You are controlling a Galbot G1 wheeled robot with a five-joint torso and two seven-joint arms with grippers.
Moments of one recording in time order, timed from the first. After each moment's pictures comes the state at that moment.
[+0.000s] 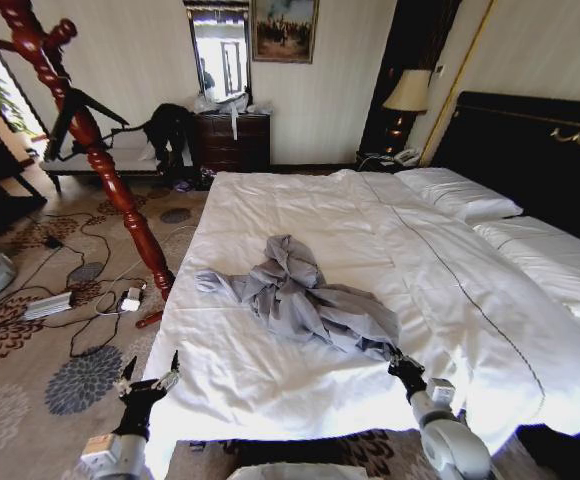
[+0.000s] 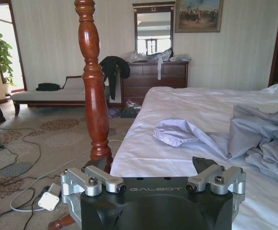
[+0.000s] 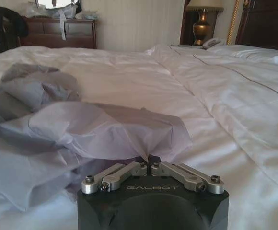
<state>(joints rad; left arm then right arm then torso) 2.00 -1.42 -0.72 -2.26 -0.25 -0.08 -0.09 -1.71 1.16 0.68 2.05 0.44 -0.18 0.15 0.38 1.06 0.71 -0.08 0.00</state>
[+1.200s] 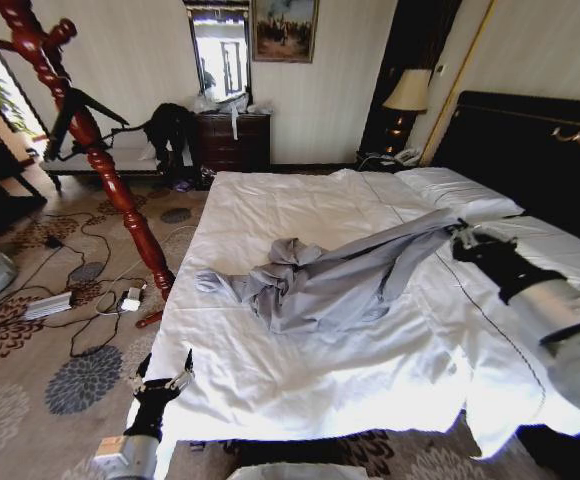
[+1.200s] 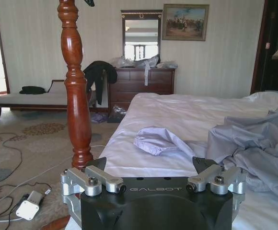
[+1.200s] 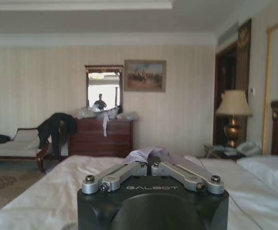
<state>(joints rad) 2.01 -1.41 -0.65 -2.29 -0.23 -0.09 -0.09 -1.73 0.61 1.40 2.51 1.35 -0.40 0.36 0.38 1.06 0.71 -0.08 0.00</state>
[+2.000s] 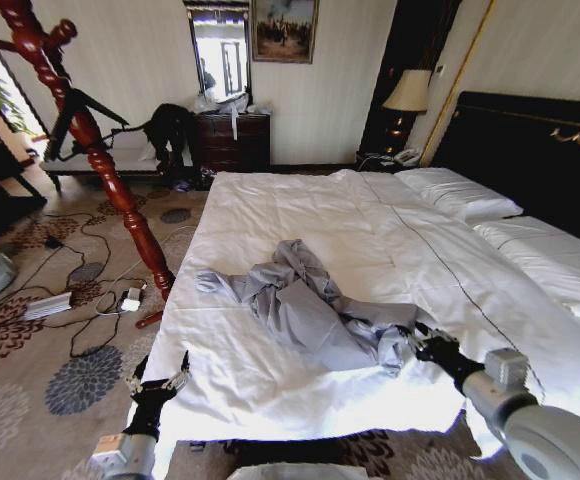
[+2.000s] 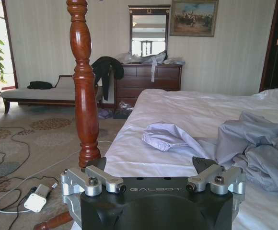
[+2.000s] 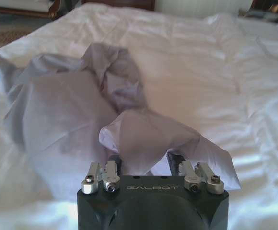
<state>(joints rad) 1.98 -1.41 -0.68 -2.27 -0.26 -0.06 -0.10 -2.12 0.81 1.03 2.47 0.83 -0.48 0.14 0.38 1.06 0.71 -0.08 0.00</state>
